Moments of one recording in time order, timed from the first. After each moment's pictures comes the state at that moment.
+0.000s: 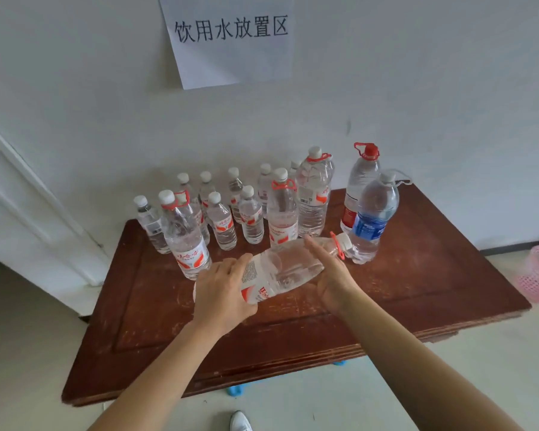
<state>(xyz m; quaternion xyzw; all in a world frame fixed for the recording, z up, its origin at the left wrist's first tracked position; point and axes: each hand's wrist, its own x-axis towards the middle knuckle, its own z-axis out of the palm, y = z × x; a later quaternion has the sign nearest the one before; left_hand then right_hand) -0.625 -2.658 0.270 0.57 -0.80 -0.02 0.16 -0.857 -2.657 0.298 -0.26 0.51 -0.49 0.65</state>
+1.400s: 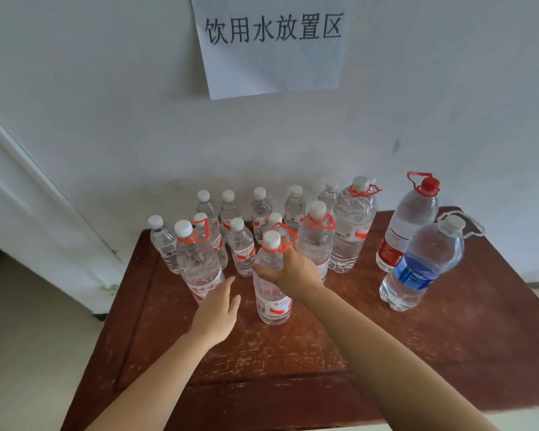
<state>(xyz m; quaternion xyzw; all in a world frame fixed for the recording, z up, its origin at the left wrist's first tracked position) -0.563 -2.776 0.204 0.67 -0.68 -0.26 0.15 -0.762 -2.822 0.279 -0.70 0.63 -0.20 0.28</state>
